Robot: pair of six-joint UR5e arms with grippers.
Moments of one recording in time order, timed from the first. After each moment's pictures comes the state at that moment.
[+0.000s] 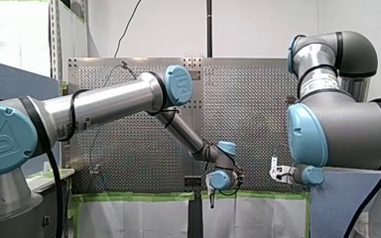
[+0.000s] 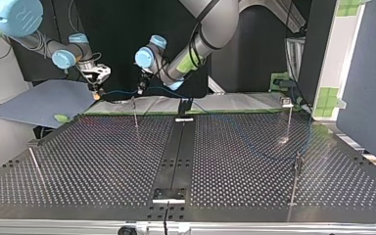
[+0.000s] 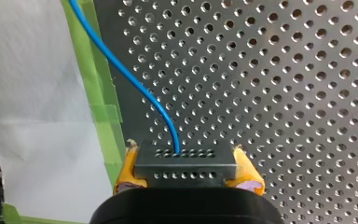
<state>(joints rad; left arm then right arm) -0.81 -2.83 -1.00 -2.67 -1.86 -1.84 1.54 -0.60 1.70 -0.80 1.13 1.63</state>
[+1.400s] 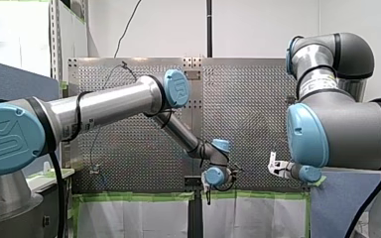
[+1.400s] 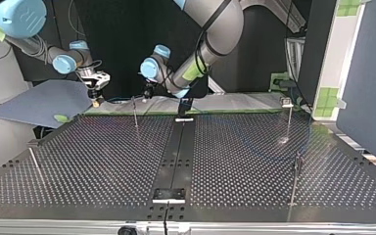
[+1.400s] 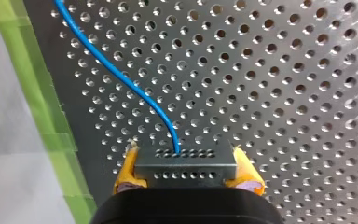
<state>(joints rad) -0.75 -2.85 -0.95 -2.70 -1.83 -1.89 1.56 -0.58 1.63 -0.84 1.12 1.71</state>
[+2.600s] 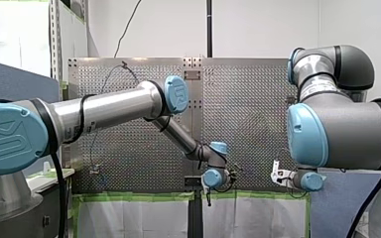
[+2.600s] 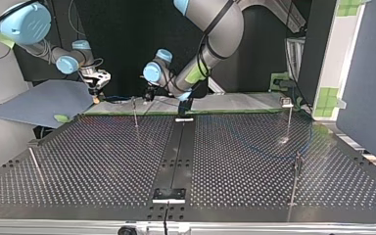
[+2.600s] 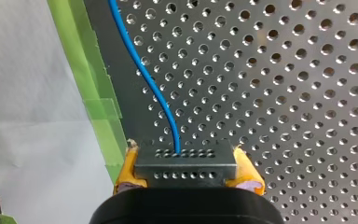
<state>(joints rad) -0.72 -2.89 -0.90 -2.70 -1.78 -1.93 1.55 -0.50 1.58 -0.80 1.16 1.70</state>
